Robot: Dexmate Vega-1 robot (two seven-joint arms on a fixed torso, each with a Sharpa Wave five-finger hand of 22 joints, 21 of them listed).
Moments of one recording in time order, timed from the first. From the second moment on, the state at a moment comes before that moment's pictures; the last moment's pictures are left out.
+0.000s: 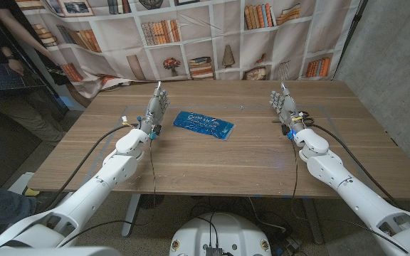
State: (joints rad) left arm 0.84 0.52 0.38 -1.33 -0.65 -0.26 -0.02; left_hand 0.25 -0.09 0.02 0.12 0.29 -0.17 0.06 0.19 0.18 -0.15 0.03 0.20 0.18 -0.17 0.02 0.19 0.18 -0.12 -0.04 0.21 0.18; right arm -0.85 -0.50 -0.37 -1.30 0.65 0.30 0.02; right_hand 0.13 -0.03 0.18 -0.06 0.19 0.04 0.10 0.20 0.18 -0.01 0.10 0.25 0.18 -0.06 0.07 0.20 0.17 -0.02 -0.03 0.26 0.18
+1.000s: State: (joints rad) left arm 0.89 0.58 0.39 -1.42 -0.57 -0.31 -0.02; left_hand 0.33 -0.06 0.03 0.09 0.29 -0.10 0.06 0.22 0.18 -0.06 0.01 0.23 0.18 -0.10 0.01 0.20 0.18 -0.04 -0.03 0.23 0.18; right arm -0.89 -0.50 -0.38 -1.36 0.62 0.31 -0.03; right_hand 0.14 -0.03 0.18 -0.06 0.19 0.04 0.10 0.20 0.18 0.01 0.11 0.25 0.18 -0.06 0.07 0.20 0.17 -0.01 -0.03 0.26 0.18
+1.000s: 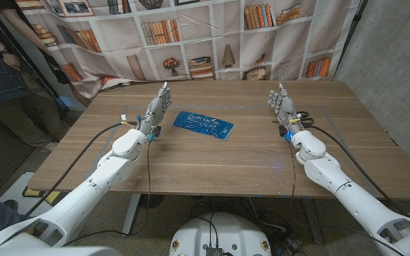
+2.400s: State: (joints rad) left arm 0.84 0.55 0.42 -1.33 -0.07 -0.53 0.29; left_hand 0.46 -0.05 0.02 0.03 0.28 0.21 0.05 0.26 0.18 0.25 0.00 0.27 0.18 0.24 -0.02 0.24 0.18 0.25 -0.03 0.29 0.18; right arm -0.95 -0.55 -0.36 -1.51 0.56 0.26 -0.14; right_hand 0.15 -0.02 0.18 -0.07 0.19 0.04 0.10 0.20 0.18 0.02 0.12 0.25 0.18 -0.05 0.07 0.20 0.17 0.03 -0.03 0.25 0.18
